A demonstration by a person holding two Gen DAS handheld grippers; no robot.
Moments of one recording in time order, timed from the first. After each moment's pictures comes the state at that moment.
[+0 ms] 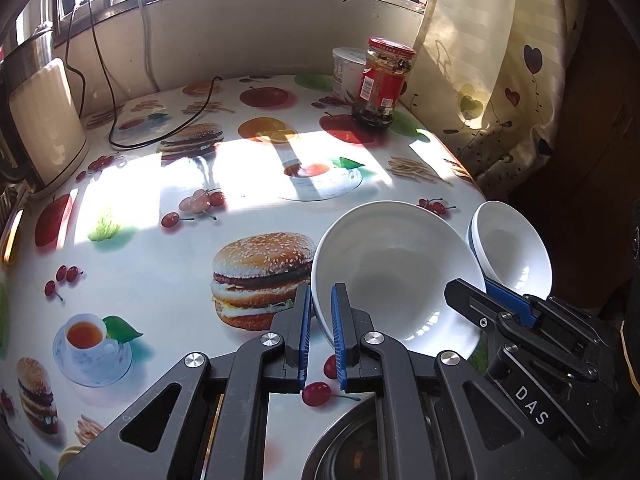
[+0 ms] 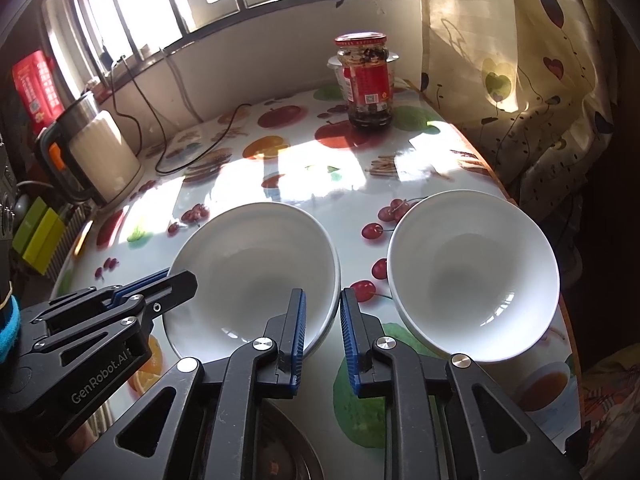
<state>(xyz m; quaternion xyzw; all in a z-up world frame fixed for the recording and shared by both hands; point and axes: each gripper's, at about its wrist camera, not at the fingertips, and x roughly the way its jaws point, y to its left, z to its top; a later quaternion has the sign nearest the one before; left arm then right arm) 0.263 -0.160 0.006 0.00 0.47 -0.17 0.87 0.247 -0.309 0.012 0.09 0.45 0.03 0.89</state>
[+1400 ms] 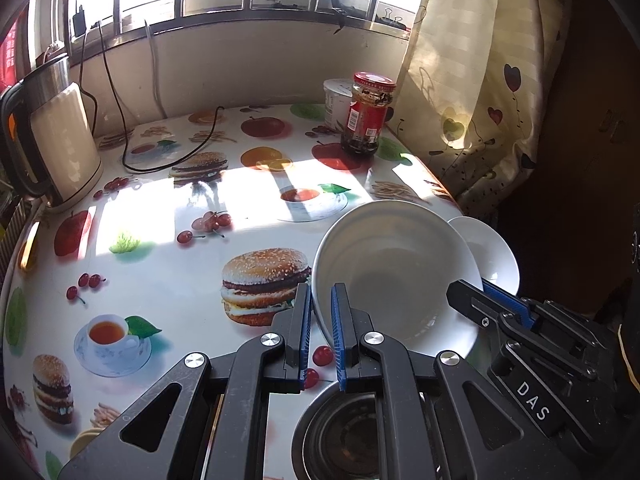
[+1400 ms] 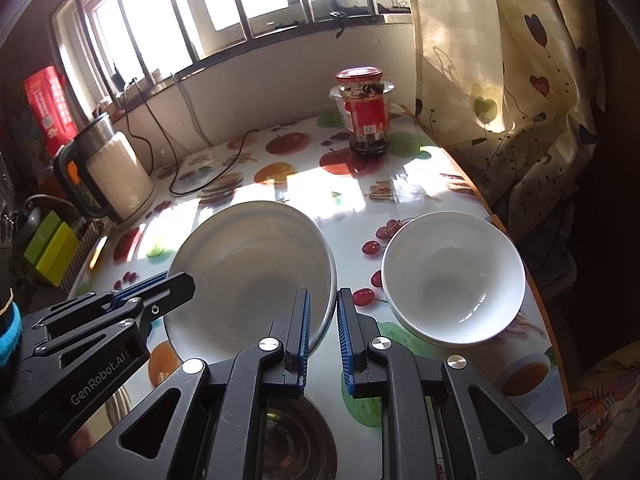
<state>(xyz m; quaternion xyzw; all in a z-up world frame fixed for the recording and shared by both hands) 0.233 -0.154 0.043 0.00 0.43 -0.17 0.88 0.214 -0.307 0.046 0.10 0.41 0.02 0.90</state>
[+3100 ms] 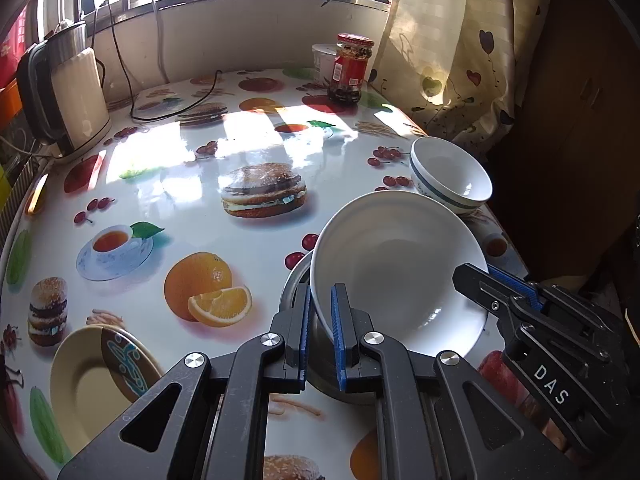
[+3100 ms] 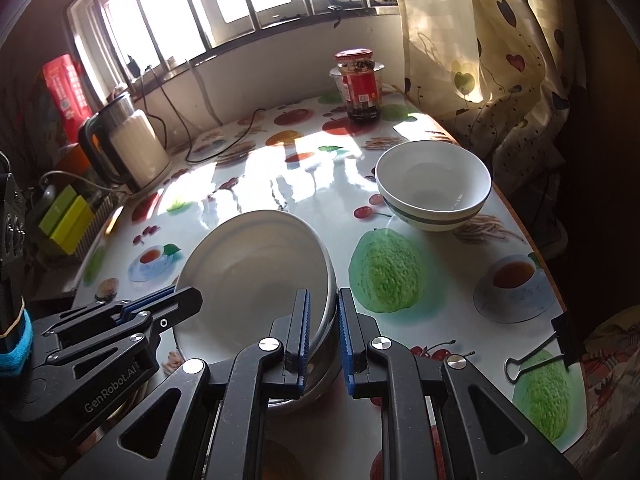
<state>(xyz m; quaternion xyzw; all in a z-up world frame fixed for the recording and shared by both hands) 0.147 -0.137 0.020 0.01 0.46 -0.19 0.87 0.123 -0.291 0.032 0.11 0.42 0.02 0.90</state>
